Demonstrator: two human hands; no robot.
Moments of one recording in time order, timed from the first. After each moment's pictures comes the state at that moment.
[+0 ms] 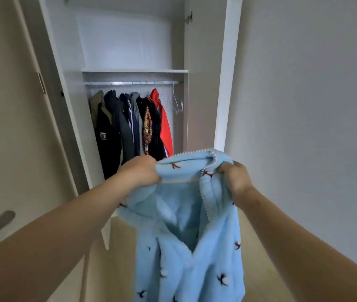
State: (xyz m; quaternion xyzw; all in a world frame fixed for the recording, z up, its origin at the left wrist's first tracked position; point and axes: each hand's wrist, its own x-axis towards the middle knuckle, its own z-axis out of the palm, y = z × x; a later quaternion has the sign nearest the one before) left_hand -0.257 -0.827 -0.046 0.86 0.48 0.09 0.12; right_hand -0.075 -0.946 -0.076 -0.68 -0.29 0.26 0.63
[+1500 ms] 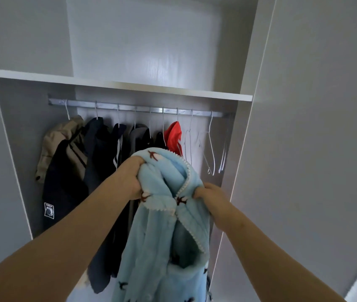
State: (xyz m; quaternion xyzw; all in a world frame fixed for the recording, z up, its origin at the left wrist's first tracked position) left_hand 0.071 -0.097 -0.022 0.33 0.43 0.48 0.69; right_hand 0.240 -0.166 -0.069 -0.62 -0.44 0.41 0.51
